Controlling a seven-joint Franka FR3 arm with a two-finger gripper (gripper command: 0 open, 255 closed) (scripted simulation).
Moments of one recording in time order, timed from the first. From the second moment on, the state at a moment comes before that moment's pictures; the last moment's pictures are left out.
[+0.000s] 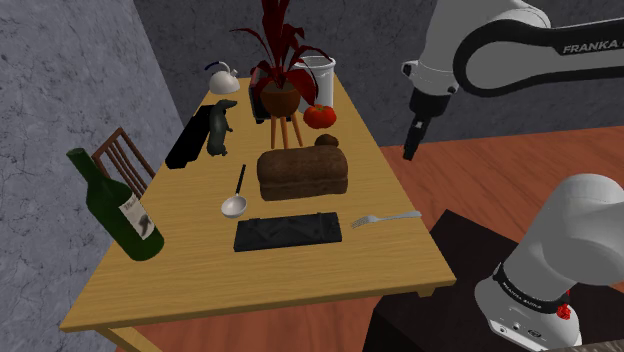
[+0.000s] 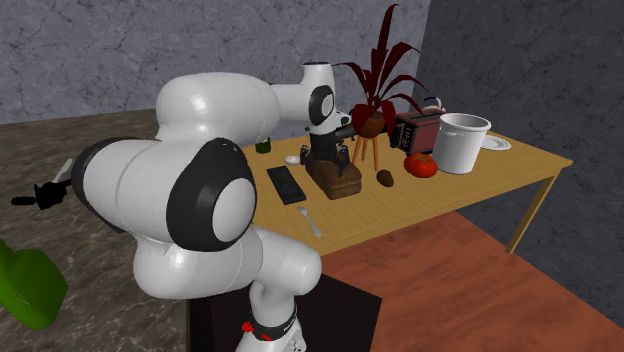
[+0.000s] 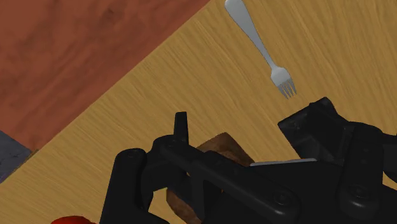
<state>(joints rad) 0.03 -0.78 0.03 -2.57 -0.05 1.89 -0.18</state>
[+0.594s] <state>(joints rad) 0.12 -0.69 0.08 -2.78 -0.02 2.22 -0.20</state>
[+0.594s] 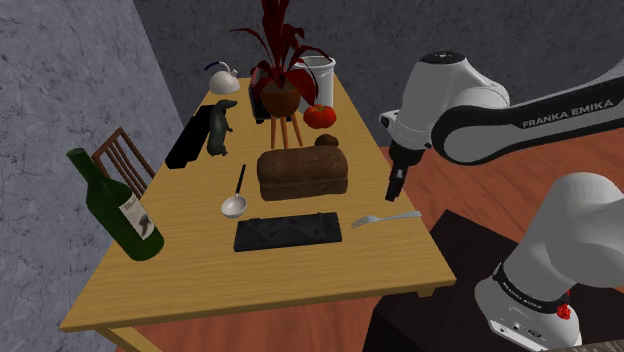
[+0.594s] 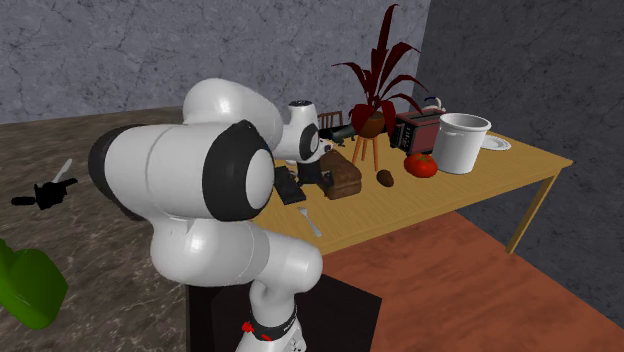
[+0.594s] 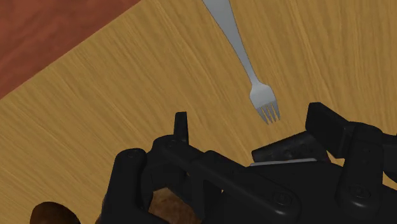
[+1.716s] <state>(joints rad) 0.16 -0.39 0.15 -2.90 -0.03 2.65 -0.17</state>
